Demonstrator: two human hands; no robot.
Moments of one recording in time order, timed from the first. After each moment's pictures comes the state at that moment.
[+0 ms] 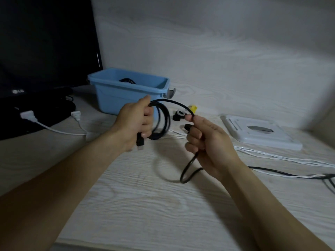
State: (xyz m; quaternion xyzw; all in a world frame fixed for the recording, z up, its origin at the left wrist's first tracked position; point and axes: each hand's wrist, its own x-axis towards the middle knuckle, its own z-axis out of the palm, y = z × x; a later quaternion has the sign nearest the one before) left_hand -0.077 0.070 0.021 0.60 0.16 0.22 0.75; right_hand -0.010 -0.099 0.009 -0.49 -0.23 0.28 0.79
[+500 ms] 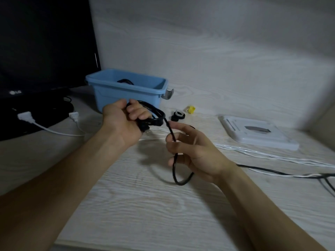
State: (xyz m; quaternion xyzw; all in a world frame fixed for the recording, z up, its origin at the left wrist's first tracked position) left_hand -0.076 0.080 0.023 0.16 0.07 0.23 0.96; right_hand -0.019 -0.096 0.001 -0.56 -0.32 0.35 0.67
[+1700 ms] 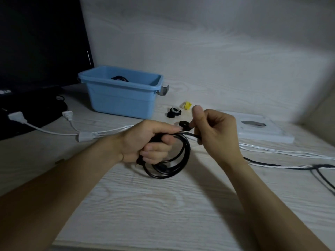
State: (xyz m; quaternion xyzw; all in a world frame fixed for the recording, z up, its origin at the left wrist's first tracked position) left_hand -0.088 0.053 0.014 0.64 -0.02 -0.18 0.75; right_hand 0.003 -0.111 0.009 -0.66 -0.36 -0.07 0.65
